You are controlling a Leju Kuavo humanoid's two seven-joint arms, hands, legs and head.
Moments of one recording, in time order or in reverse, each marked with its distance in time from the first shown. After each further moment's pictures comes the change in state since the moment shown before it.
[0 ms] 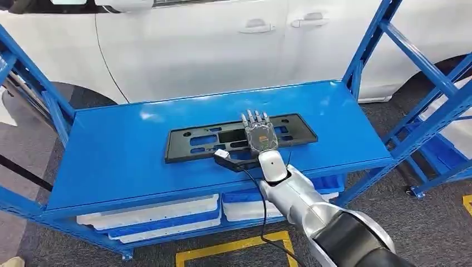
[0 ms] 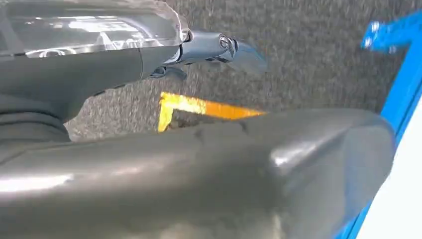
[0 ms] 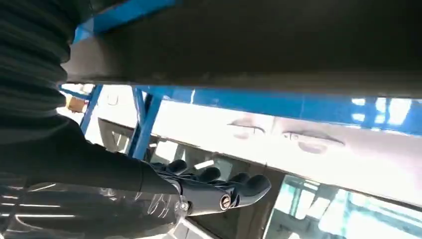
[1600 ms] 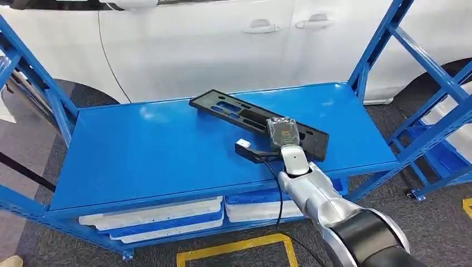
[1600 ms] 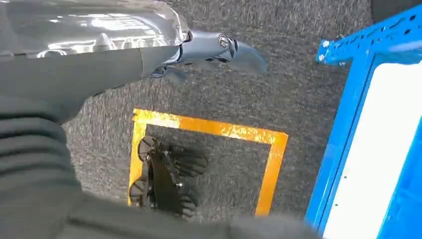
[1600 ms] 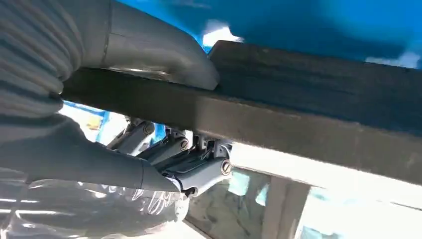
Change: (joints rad) left arm -0.008 0.011 -0.015 0.000 -0.040 0.021 -0.109; right arm -0.002 -0.082 -0.229 0.014 0.021 -0.048 -0.137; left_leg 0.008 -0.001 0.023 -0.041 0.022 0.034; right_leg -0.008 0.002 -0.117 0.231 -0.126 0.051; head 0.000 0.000
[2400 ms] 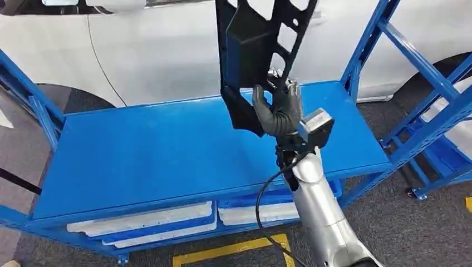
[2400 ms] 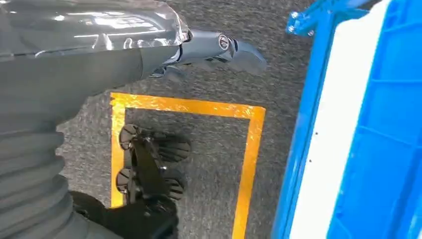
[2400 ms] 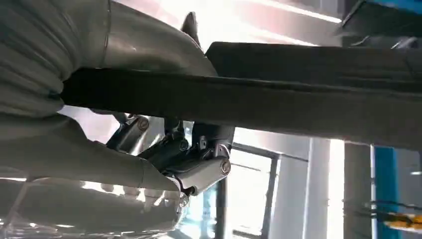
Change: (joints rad) left arm -0.024 0.002 -0.014 0.000 0.002 -0.041 -0.058; right arm 0.324 0.032 -0.079 -1.167 -1.402 0.523 -0.682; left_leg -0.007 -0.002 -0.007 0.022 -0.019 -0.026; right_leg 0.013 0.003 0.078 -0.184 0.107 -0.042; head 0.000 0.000
